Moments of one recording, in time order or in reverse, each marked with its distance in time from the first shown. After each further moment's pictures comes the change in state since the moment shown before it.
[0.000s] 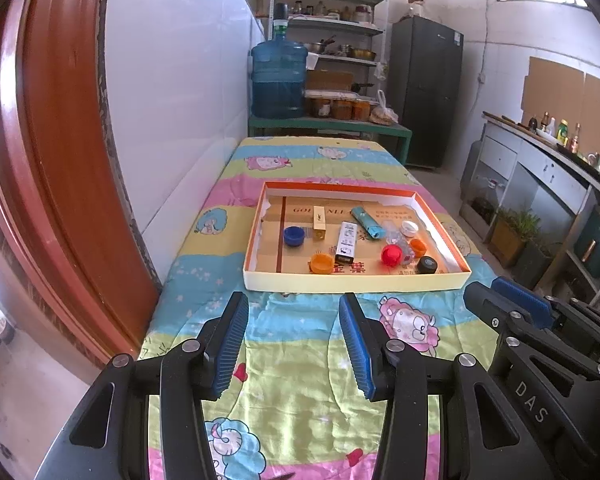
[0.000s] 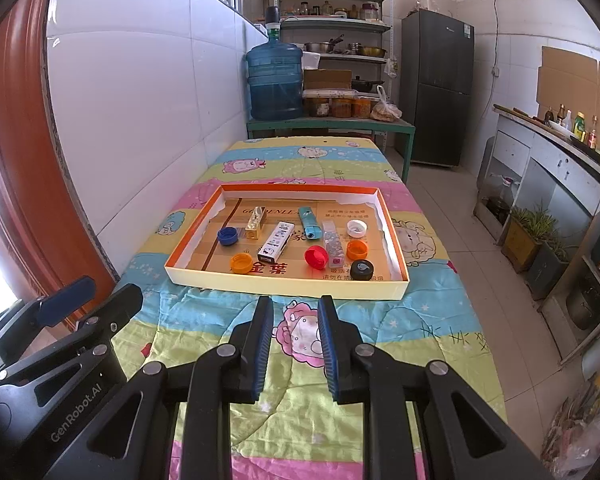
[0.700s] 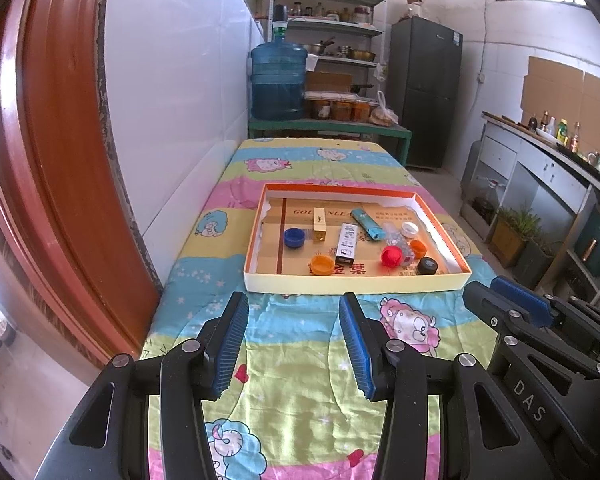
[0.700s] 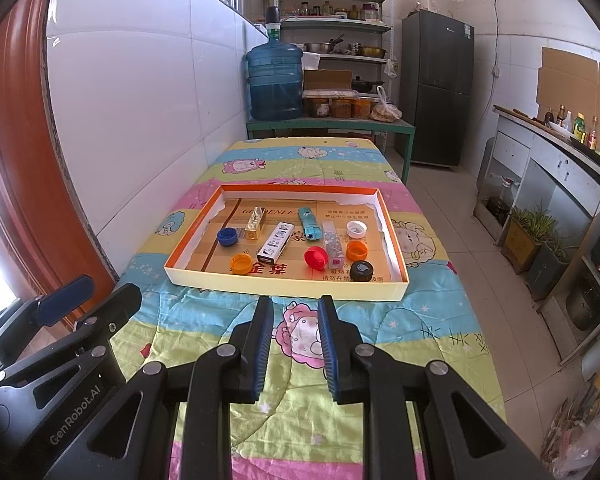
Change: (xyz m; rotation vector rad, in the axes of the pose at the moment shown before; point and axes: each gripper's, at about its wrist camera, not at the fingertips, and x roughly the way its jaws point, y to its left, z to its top) left arm 0.000 0.000 0.000 0.002 -0.001 0.001; right arm -0.001 0.000 0.000 -0.001 0.000 -0.002
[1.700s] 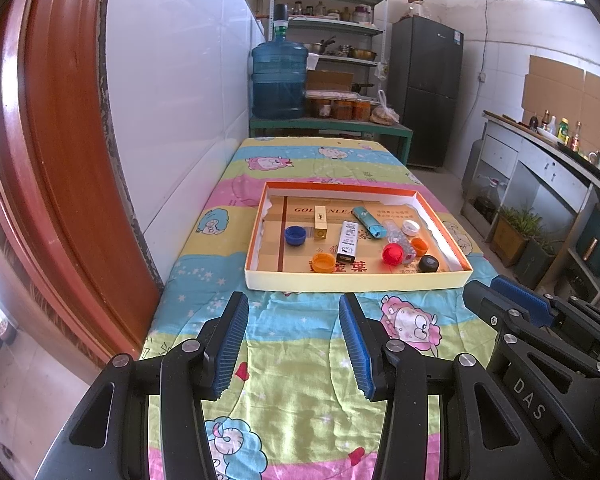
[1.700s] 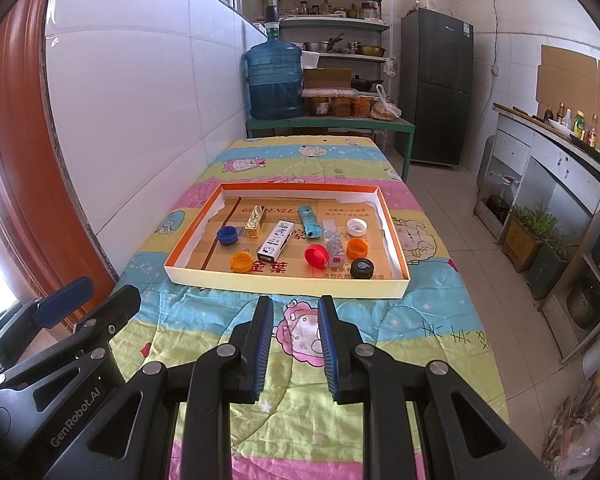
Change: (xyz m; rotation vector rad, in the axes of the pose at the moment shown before) left arm 0.000 0.000 0.001 0.001 0.001 0.003; right arm 0.000 0.001 -0.001 0.005 0.005 0.004
